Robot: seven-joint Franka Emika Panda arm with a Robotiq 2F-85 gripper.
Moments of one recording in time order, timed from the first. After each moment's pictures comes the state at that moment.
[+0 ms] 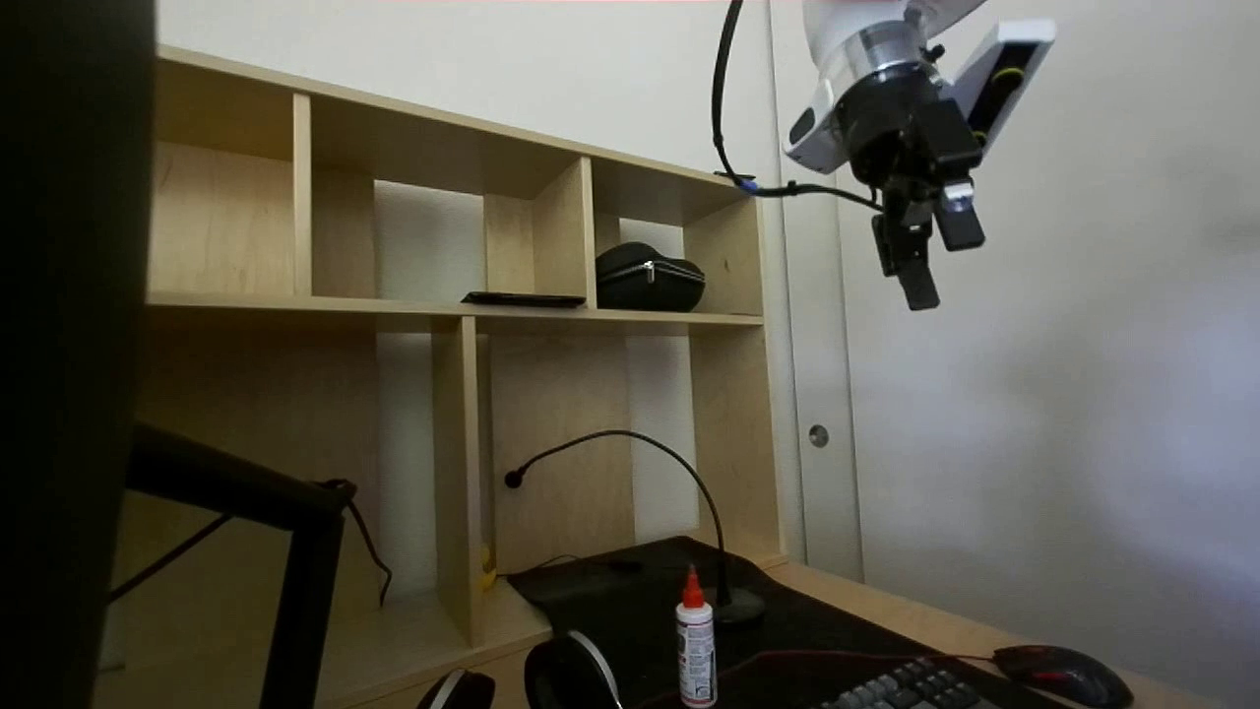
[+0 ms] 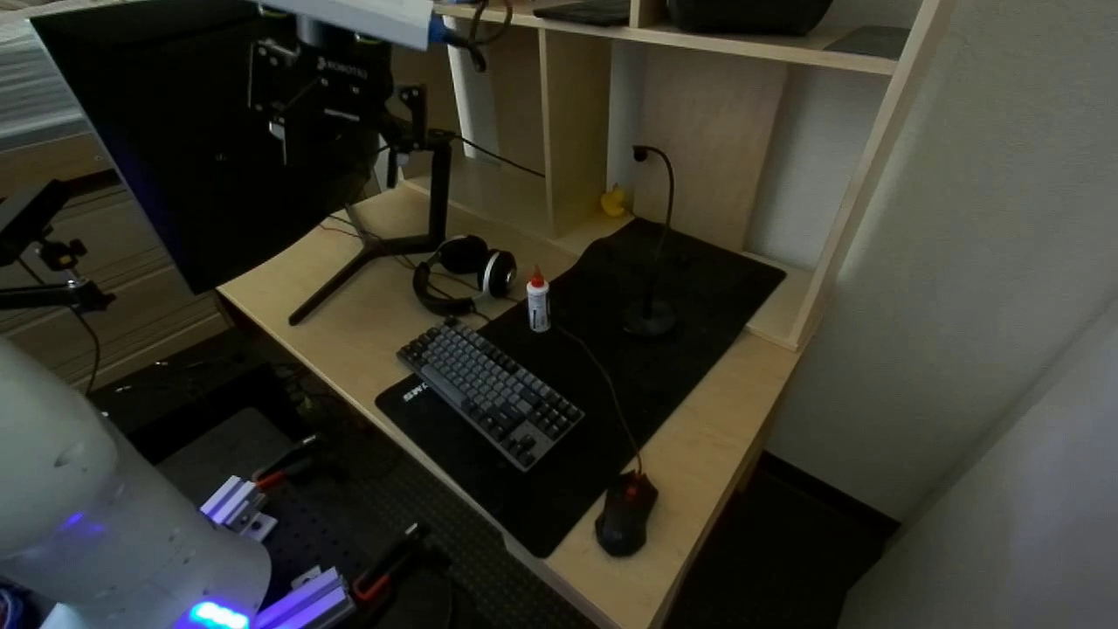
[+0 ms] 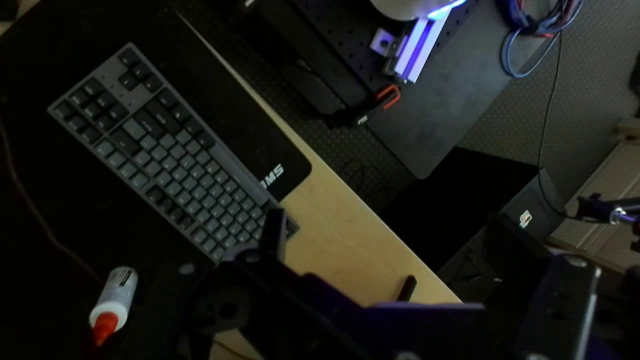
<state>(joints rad) 0.12 -0.50 -0.21 -2.21 0.03 1.44 -0.82</state>
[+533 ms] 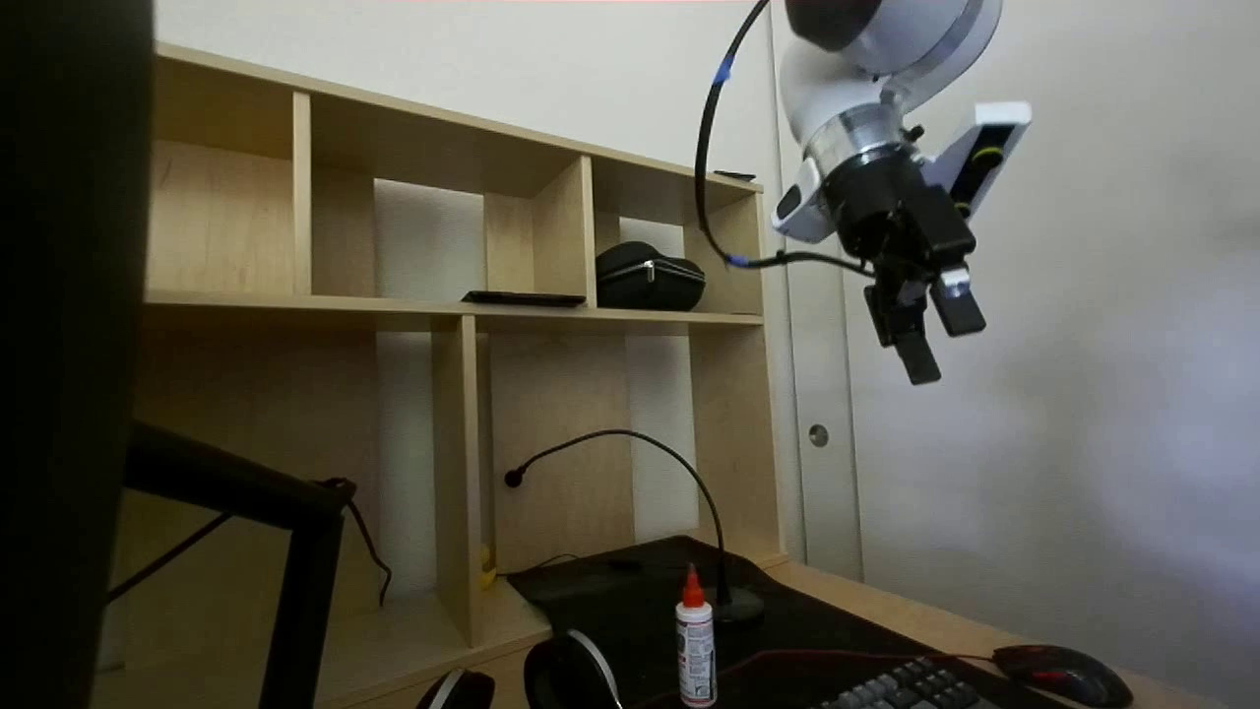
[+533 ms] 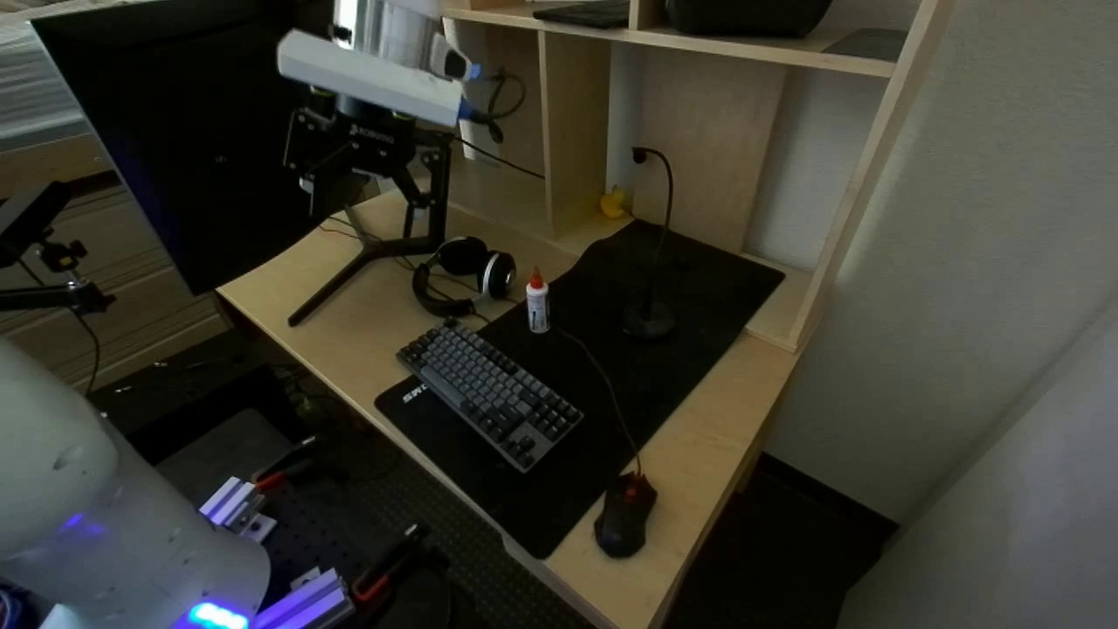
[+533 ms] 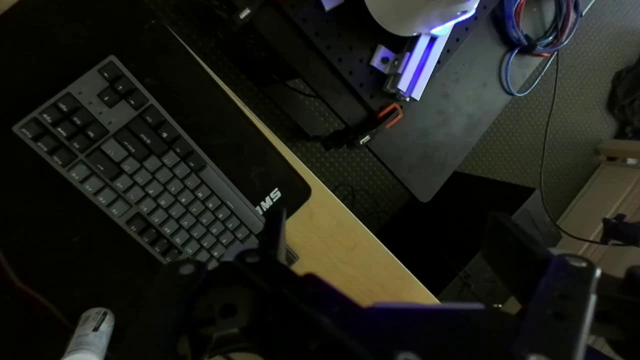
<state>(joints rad) 0.12 -0.41 -0.20 -2.28 0.03 1.51 -0.85</state>
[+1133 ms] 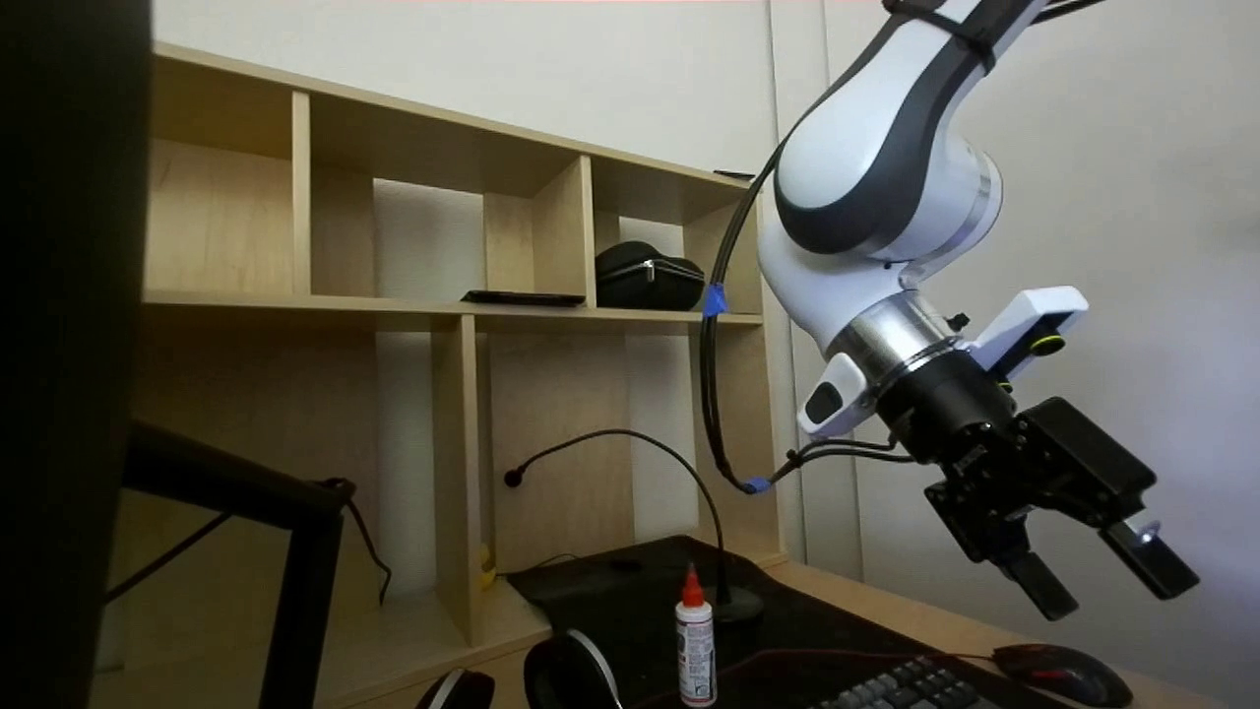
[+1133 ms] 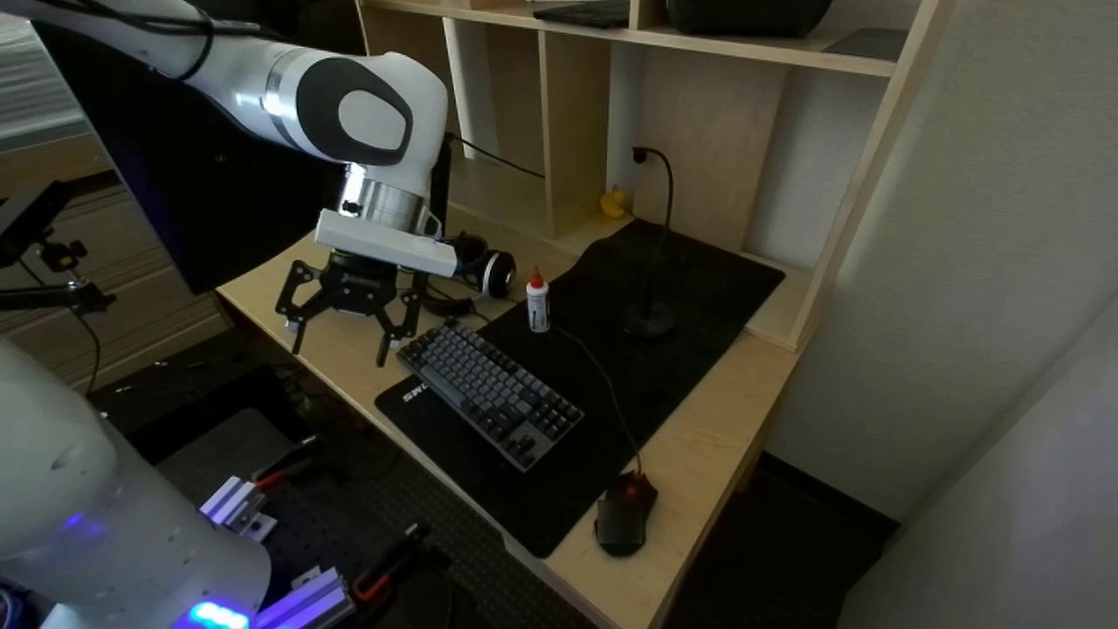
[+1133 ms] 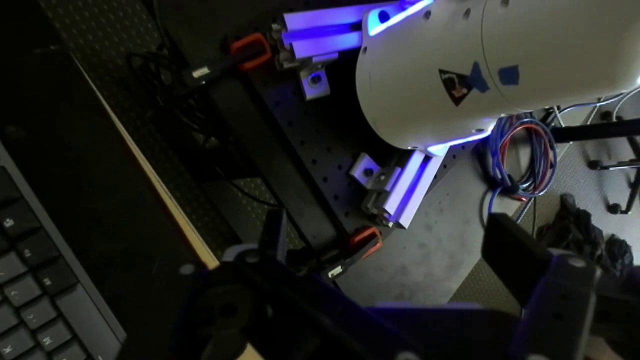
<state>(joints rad) 0.11 -0.27 -0.11 -2.58 -0.06 1.68 -1.01</state>
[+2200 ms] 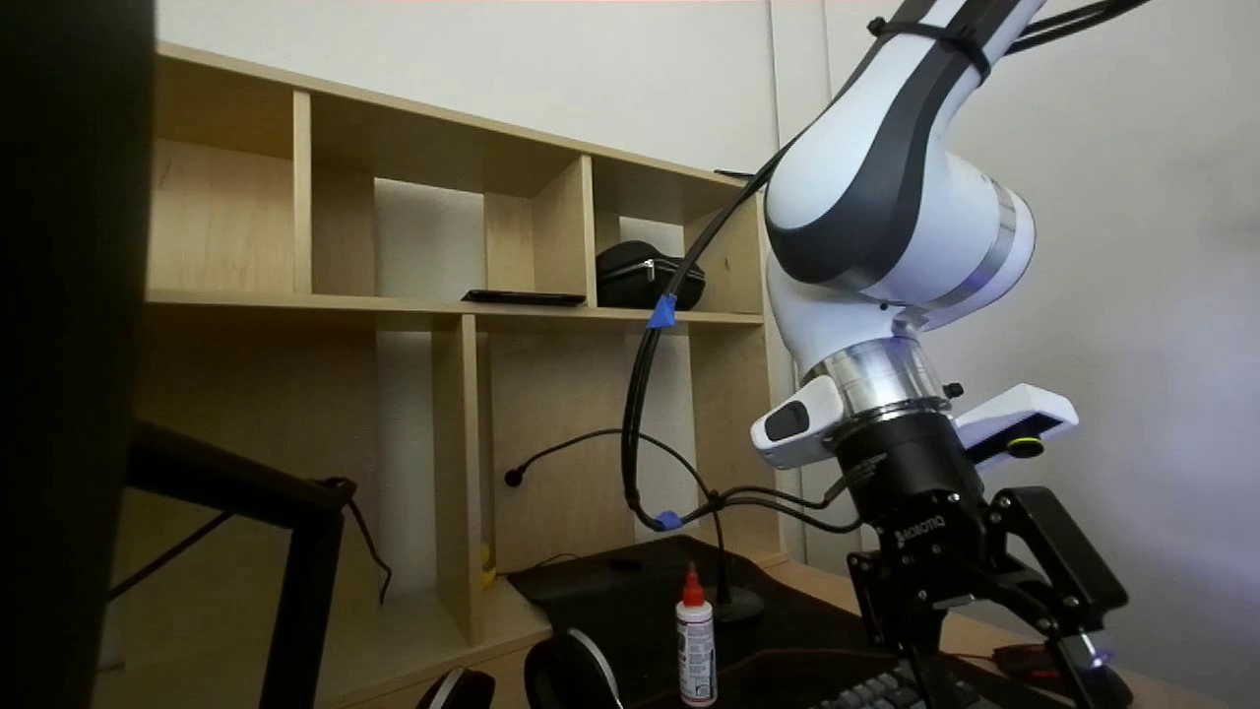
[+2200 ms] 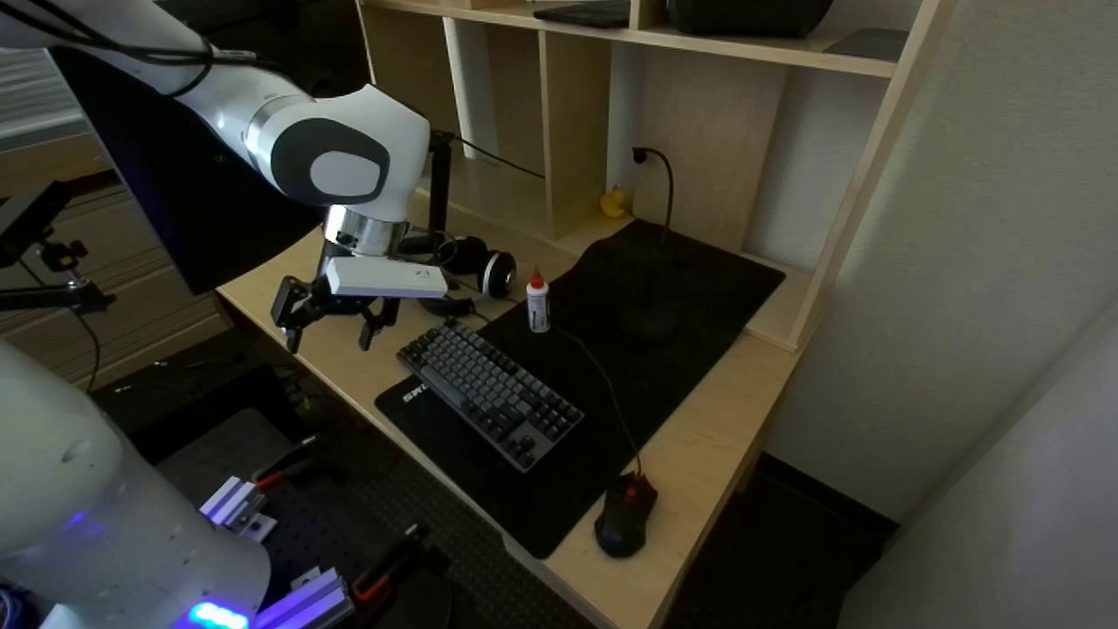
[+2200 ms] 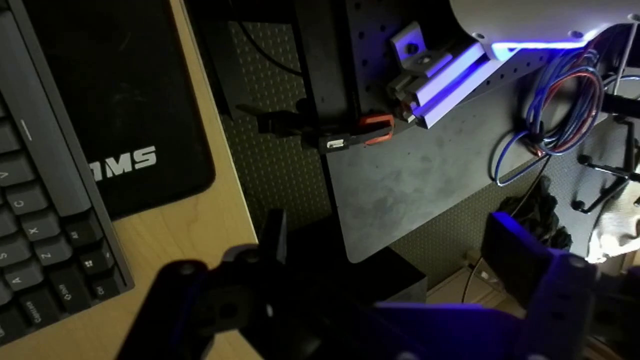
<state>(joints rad) 0.15 -0.25 -0.07 -2.68 0.22 1.97 -1.38</state>
